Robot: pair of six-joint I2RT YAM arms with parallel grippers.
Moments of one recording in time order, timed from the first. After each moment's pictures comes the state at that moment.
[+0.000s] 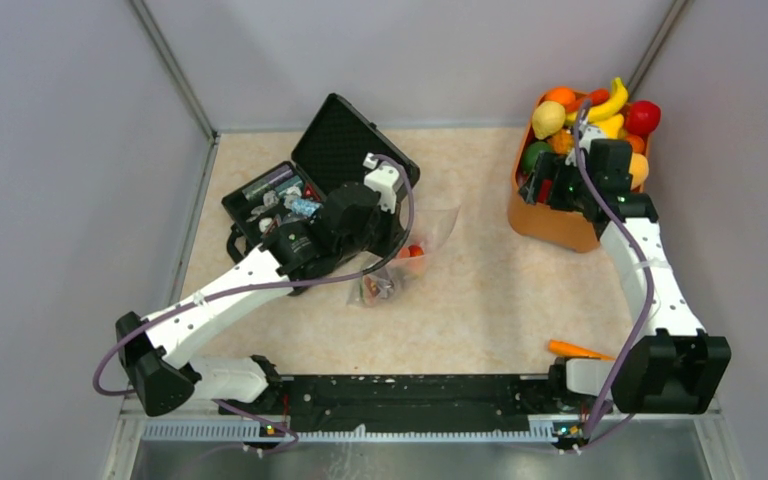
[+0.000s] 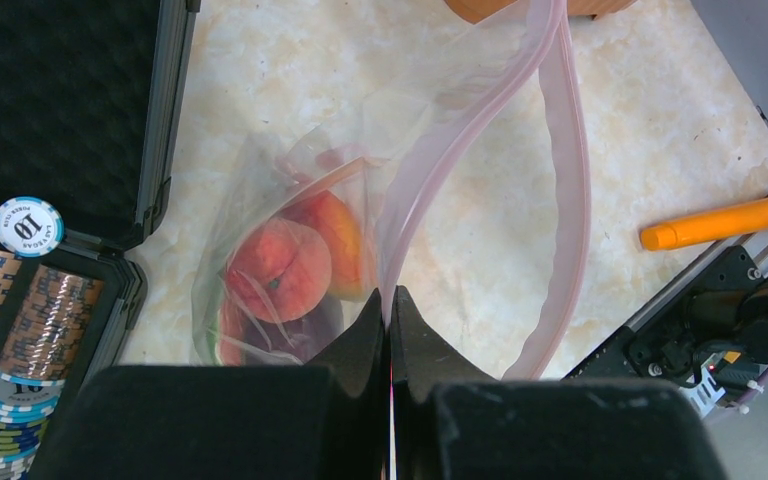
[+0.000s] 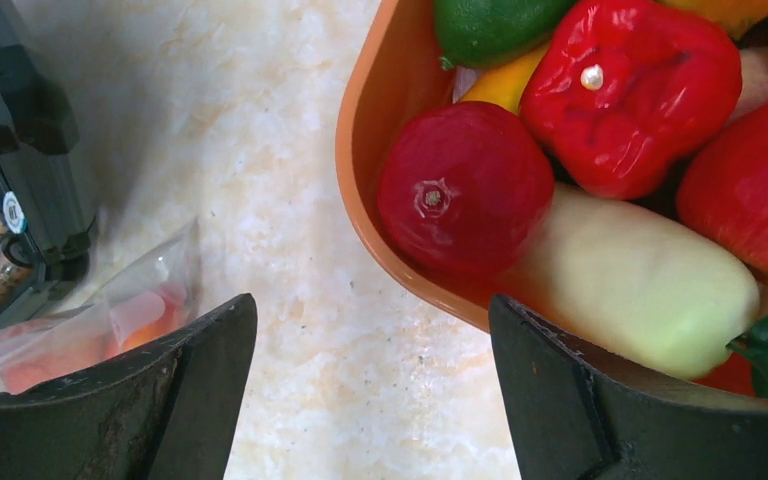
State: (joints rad) left arm -0.88 1.27 1.25 -0.50 -0.09 -0.36; right arm -0.02 1.25 1.17 -0.55 -0.23 0.20
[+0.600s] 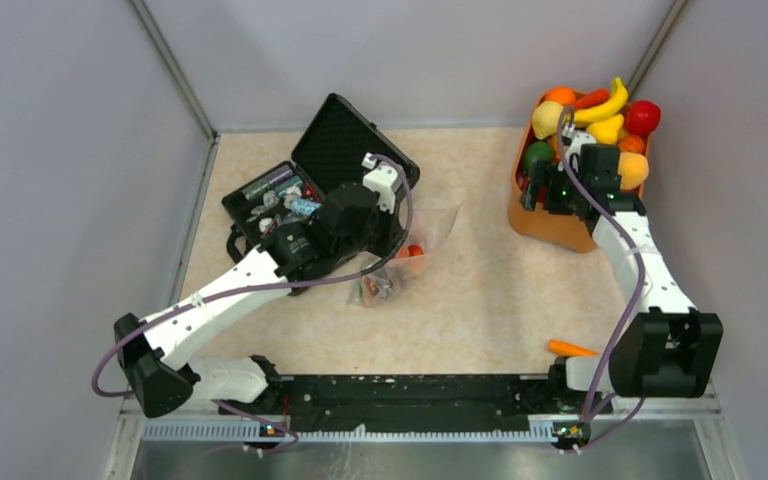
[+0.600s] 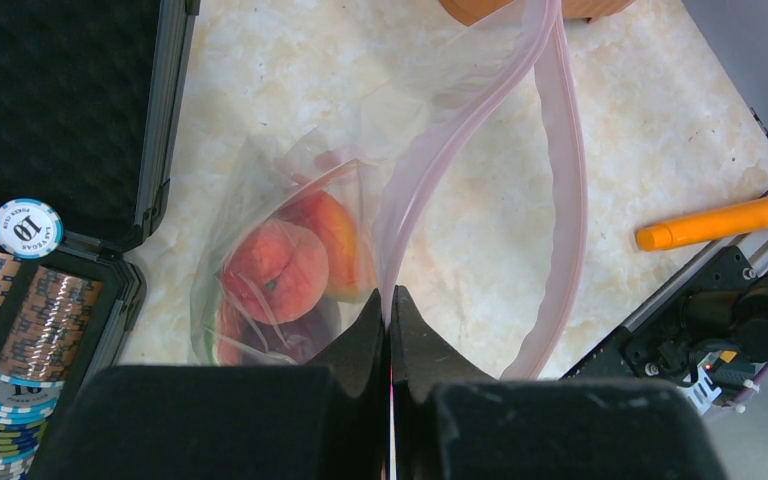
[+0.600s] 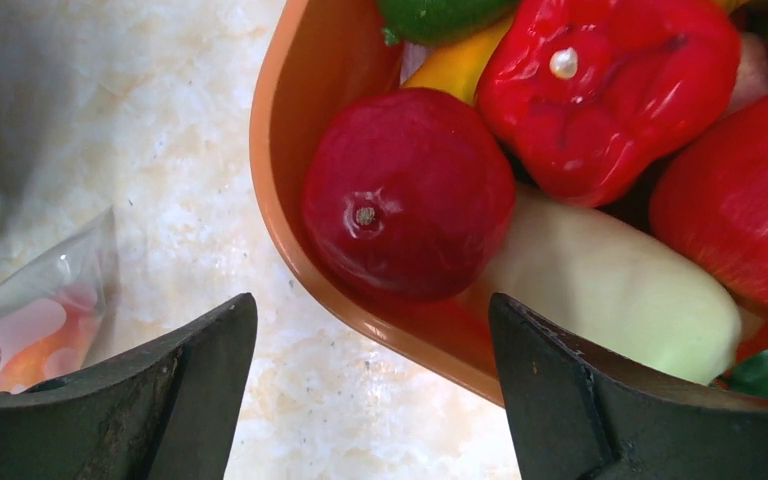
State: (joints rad) left arm -0.88 1.26 1.24 -0.49 -0.09 -0.36; right arm -0.02 1.32 1.13 -0.49 -0.17 0.09
